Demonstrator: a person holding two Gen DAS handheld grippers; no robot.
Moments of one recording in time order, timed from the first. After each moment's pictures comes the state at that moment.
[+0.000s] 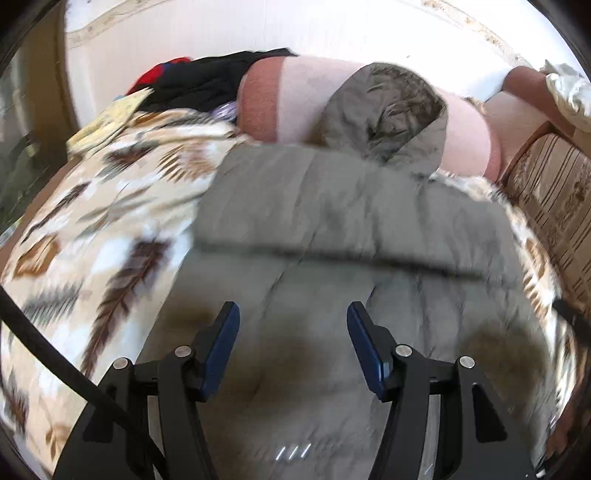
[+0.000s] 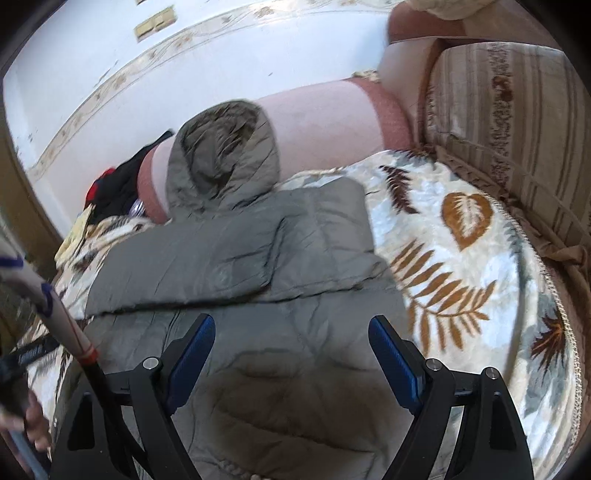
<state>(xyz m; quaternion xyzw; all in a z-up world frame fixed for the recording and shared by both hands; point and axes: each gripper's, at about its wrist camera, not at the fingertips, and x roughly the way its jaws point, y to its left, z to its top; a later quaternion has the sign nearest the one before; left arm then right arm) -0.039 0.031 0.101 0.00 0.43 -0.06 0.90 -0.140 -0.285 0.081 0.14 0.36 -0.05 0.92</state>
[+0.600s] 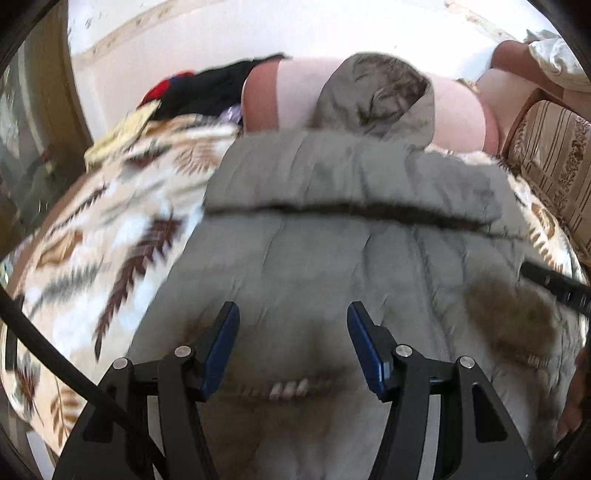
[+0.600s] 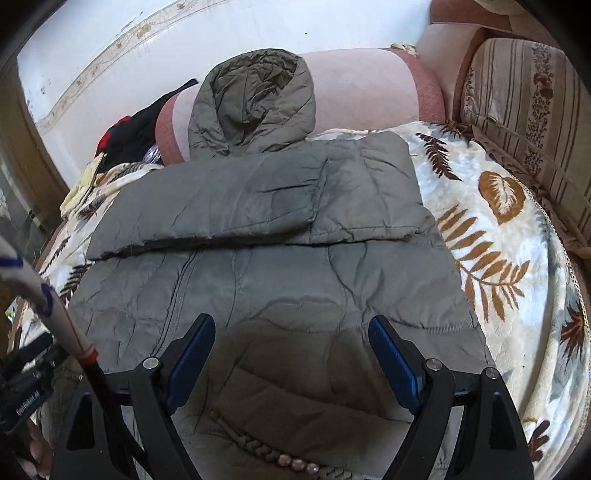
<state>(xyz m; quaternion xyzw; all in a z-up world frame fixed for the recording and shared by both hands) -0.084 0.001 0.090 0.05 0.40 -0.05 0.91 -0.131 -0.254 0.051 0.12 0.41 -0.03 0.90</state>
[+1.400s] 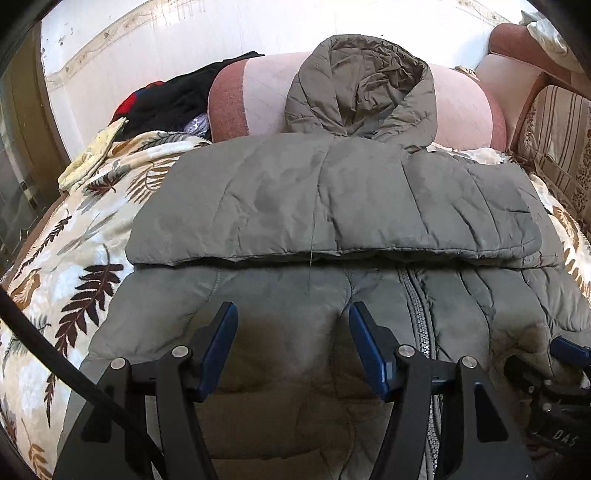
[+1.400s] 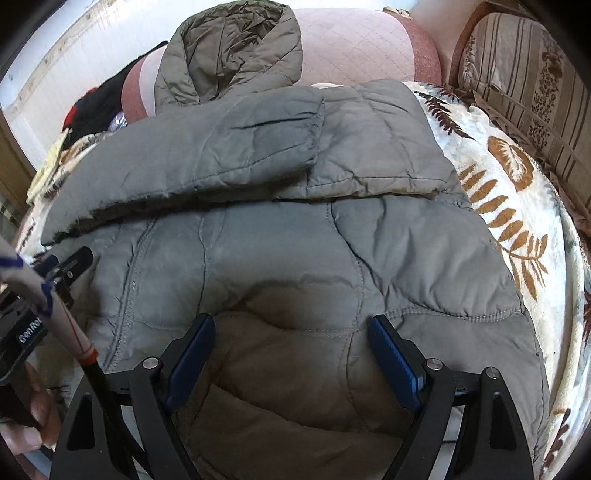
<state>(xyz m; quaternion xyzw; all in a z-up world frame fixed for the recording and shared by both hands) 0.000 -0.051 0.043 0.07 0.40 -0.06 0.91 -0.096 -0.236 0.002 0.10 0.48 -0.07 0.87</state>
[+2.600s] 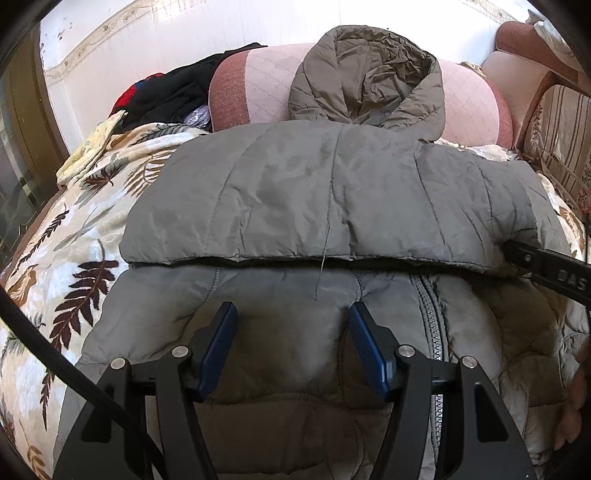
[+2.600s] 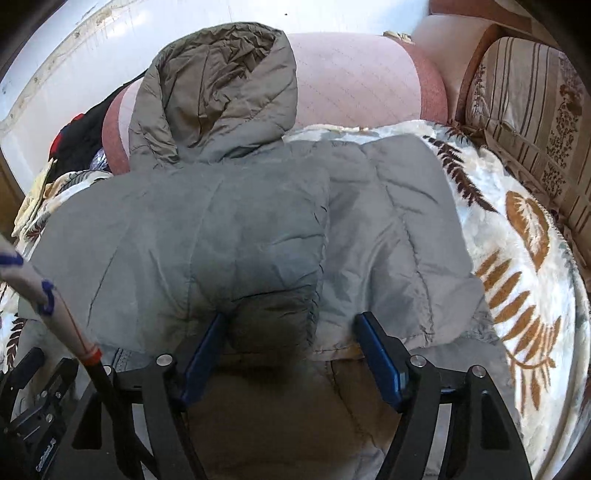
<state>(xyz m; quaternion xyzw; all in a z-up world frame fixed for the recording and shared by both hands) 0.012 -0.049 0.037 0.07 0.41 -0.05 0.91 -0.025 -0.258 0.023 0.09 0.42 -0.09 0.90</state>
